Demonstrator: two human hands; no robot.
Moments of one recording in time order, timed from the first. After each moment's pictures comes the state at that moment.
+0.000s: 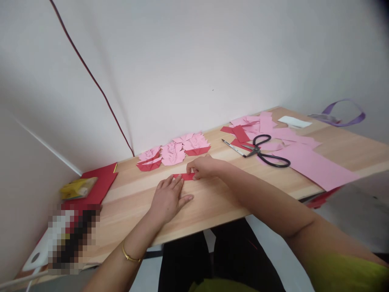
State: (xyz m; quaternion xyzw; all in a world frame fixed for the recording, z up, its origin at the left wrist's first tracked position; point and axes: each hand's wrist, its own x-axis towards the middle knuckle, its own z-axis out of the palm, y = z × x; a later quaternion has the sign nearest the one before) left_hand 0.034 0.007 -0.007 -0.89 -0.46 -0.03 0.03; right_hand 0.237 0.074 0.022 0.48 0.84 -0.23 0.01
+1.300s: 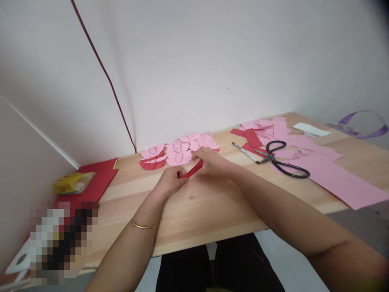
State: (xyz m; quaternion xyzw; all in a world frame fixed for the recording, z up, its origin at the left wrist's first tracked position) left_hand 0.032 0.078 -0.010 -0.78 -0.52 -0.20 -0.28; right_hand 0.242 0.097 -0.011 0.45 0.85 -0.14 -0.25
